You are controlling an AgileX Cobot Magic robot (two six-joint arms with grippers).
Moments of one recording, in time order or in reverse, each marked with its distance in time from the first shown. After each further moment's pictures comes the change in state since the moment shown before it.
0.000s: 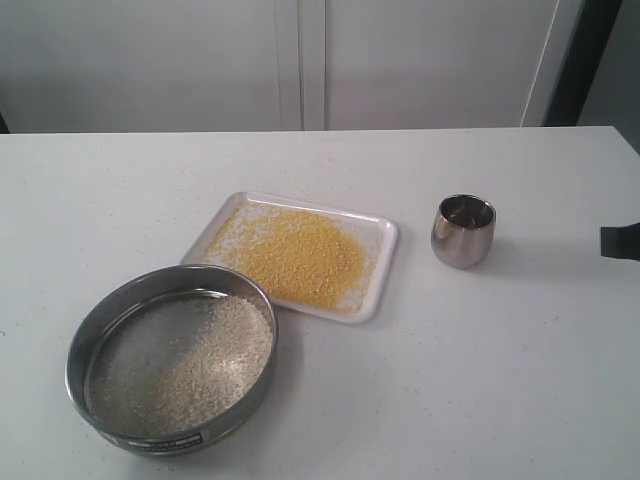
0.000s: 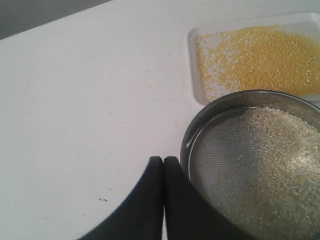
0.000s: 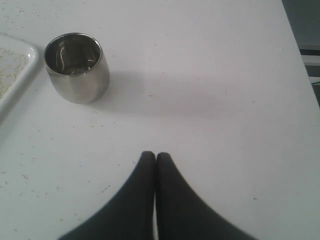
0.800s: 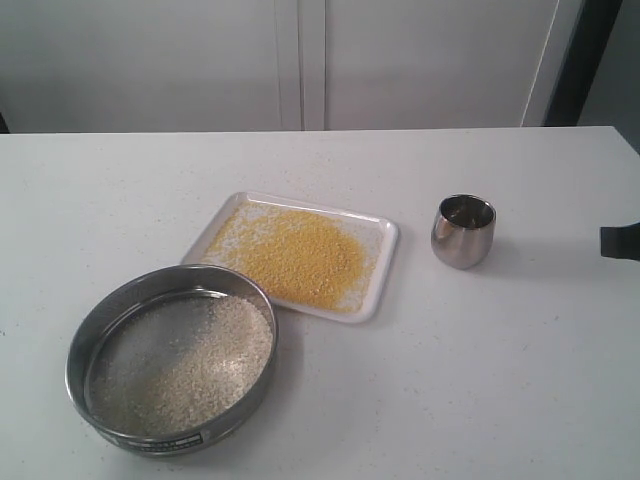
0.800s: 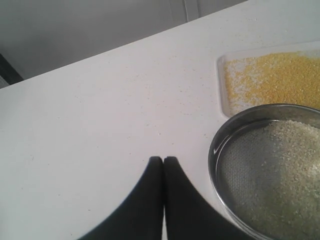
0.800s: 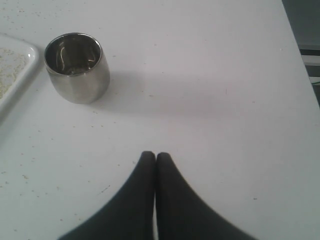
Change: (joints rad) left arm 0.000 -0.272 0.044 0.161 0.092 -0.126; right arm 0.000 0.000 0.000 0.000 0.000 0.000
